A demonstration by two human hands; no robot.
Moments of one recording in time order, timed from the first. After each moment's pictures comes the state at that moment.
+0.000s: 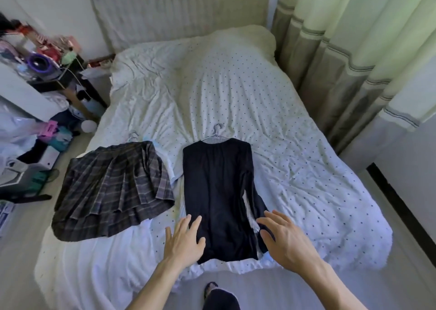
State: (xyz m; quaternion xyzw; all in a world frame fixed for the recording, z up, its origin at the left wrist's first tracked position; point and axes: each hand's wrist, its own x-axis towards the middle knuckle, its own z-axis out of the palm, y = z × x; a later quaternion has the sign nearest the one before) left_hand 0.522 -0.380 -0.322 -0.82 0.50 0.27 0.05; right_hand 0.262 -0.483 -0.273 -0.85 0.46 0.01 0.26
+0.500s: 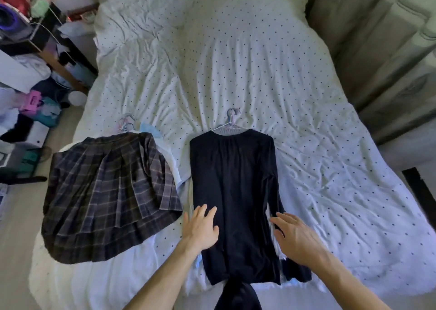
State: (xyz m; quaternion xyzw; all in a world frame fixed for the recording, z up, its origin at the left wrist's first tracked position) left_hand 0.622 -0.519 -0.408 -0.78 0.51 0.33 0.14; right_hand 0.359 -0.614 -0.377 -0.82 0.46 0.14 0.31
